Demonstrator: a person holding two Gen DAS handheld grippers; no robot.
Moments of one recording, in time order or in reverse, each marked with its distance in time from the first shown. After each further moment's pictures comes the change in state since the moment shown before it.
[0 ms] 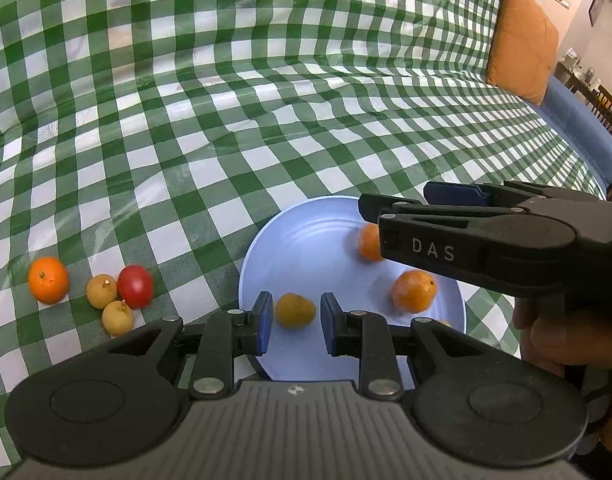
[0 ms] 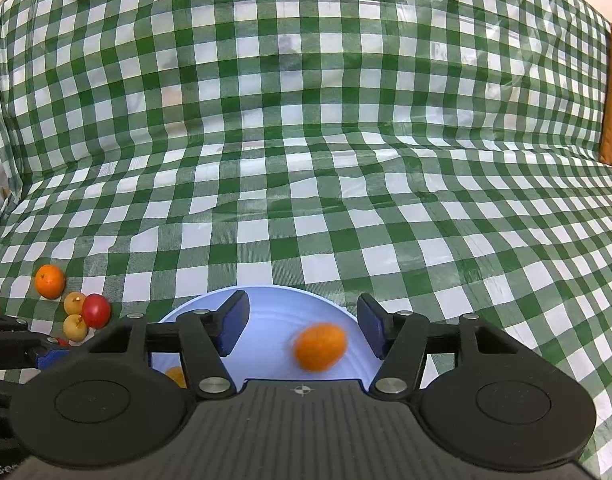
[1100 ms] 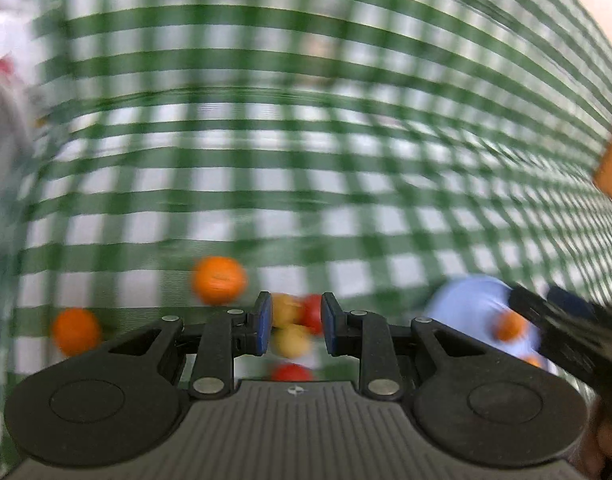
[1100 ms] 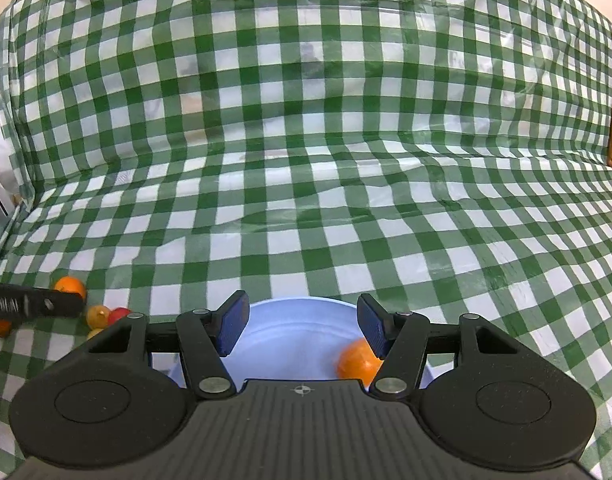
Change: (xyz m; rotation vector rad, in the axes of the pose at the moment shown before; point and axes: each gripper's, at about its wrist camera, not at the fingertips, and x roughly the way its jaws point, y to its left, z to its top) left arm -0.033 0.112 0.002 -0.372 -0.060 0.256; right arm 0.002 0.022 0.004 0.007 -0.022 0.028
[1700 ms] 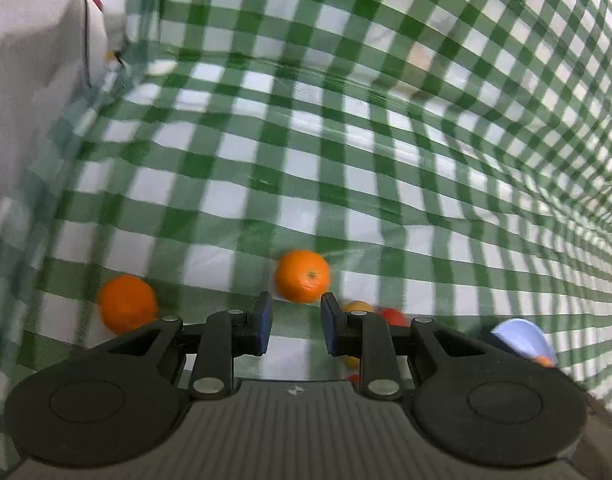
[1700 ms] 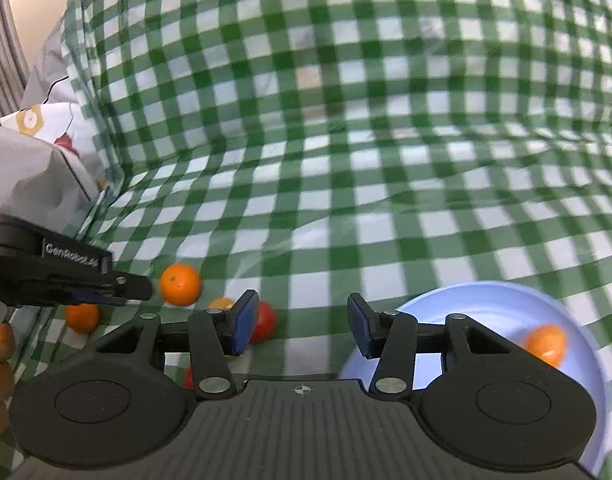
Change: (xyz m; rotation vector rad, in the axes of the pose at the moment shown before) left arm 0.015 0.049 -0.003 -0.207 0.051 -0.001; right arm 0.030 0.075 -0.013 -0.008 0.039 0.261
